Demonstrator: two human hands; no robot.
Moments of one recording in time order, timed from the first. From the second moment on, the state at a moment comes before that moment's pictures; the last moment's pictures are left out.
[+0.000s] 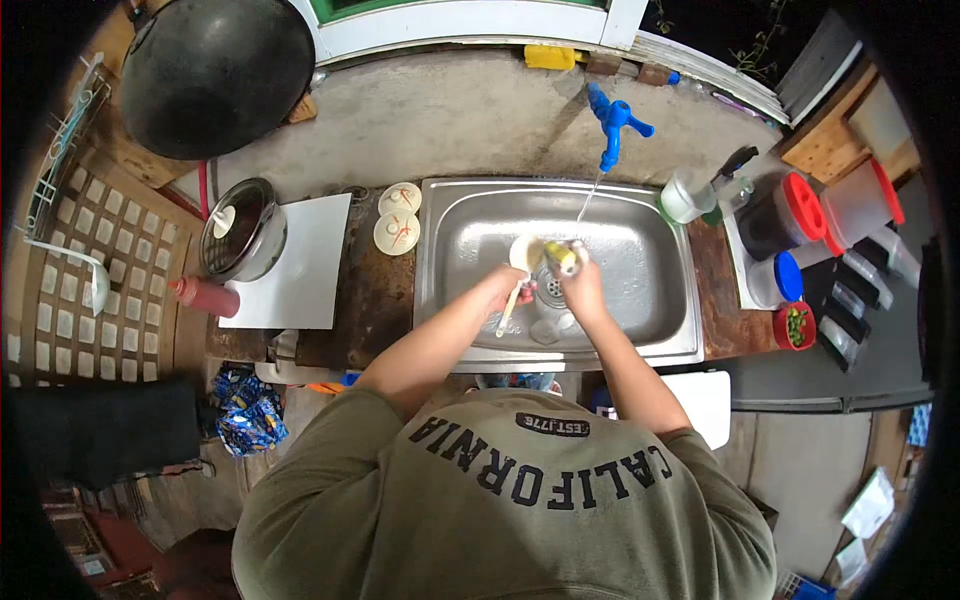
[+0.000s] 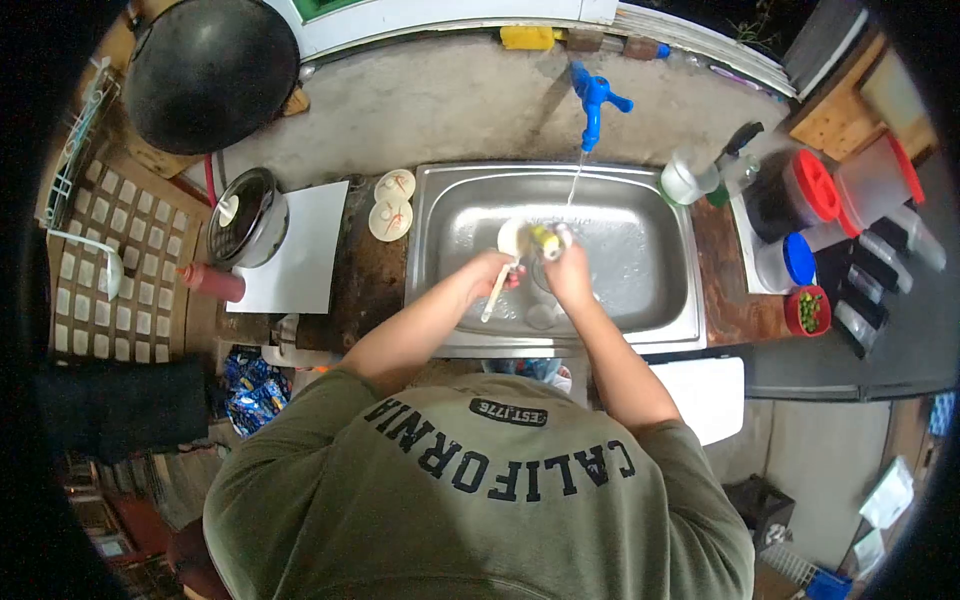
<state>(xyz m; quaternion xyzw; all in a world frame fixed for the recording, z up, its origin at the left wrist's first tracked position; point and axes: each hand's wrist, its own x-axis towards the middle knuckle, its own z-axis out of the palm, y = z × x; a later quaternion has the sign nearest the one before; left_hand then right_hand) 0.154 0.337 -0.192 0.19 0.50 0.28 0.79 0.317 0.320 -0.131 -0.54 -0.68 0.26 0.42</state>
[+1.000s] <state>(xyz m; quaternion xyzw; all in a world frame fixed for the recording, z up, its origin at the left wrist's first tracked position) 0.174 0.326 -0.186 0.46 0.57 0.19 0.65 0.354 0.356 -0.171 -0.51 -0.81 0.05 0.28</state>
